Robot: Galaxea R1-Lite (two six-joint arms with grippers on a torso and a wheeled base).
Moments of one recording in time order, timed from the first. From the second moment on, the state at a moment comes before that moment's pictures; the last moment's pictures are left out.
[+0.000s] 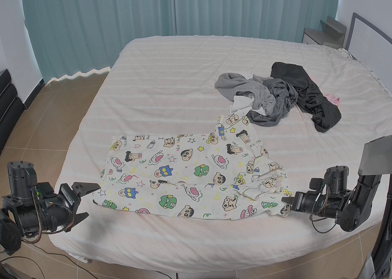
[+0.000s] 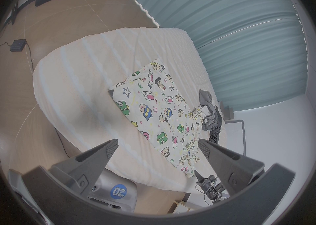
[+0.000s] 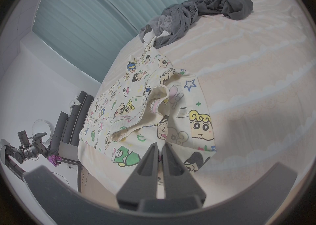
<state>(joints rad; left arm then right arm) -0.08 1.40 -0.22 -0.60 -0.26 -1.01 0.17 2.19 -0.31 -1.28 0.32 0.44</state>
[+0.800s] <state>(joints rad) -0.08 1.40 -0.22 -0.60 -0.26 -1.01 0.16 2.11 -0.29 -1.35 0.27 0.46</state>
